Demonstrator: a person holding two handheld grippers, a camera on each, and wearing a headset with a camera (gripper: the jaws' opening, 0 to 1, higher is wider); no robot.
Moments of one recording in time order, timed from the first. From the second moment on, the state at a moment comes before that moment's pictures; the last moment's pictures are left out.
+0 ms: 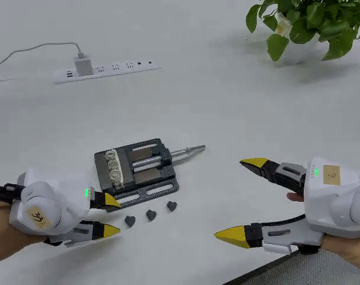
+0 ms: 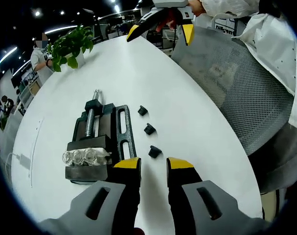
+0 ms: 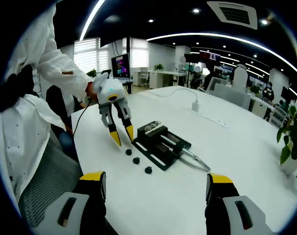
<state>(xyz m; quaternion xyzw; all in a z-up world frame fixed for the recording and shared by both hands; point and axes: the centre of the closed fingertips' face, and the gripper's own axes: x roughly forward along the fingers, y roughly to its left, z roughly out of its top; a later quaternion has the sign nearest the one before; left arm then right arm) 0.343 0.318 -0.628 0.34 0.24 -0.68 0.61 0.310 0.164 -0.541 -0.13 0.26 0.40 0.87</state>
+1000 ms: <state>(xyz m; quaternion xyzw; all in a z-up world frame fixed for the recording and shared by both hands) 0.342 0.305 -0.645 0.38 0.22 -0.72 0.54 0.312 0.153 -0.539 -0.13 0.27 0.39 0.87</state>
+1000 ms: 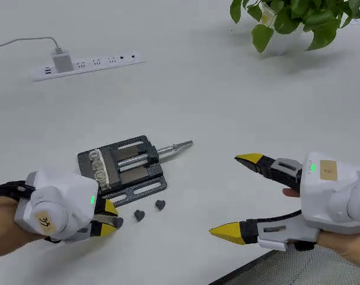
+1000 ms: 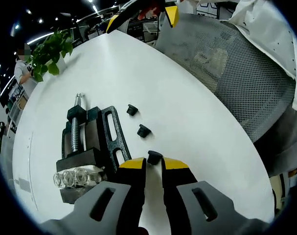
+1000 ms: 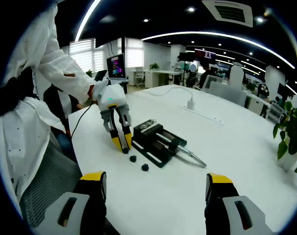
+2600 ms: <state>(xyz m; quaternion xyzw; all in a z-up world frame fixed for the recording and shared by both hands) 0.342 0.305 -0.642 0.35 0.23 -0.71 0.56 0.315 0.161 -0.534 -0.13 0.27 0.40 0.87</state>
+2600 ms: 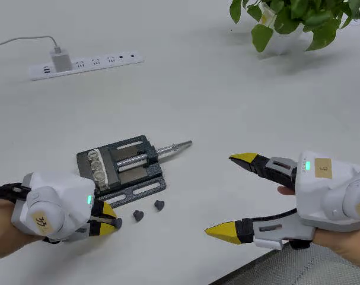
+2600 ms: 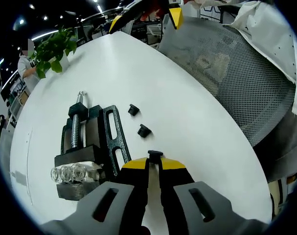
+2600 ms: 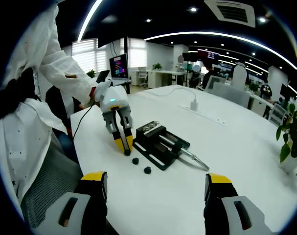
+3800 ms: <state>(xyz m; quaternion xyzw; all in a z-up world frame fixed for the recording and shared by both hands) 0.334 0.298 -0.526 0.16 0.20 -0.63 0.74 0.332 0.243 -0.453 -0.12 0.20 0.51 0.83</state>
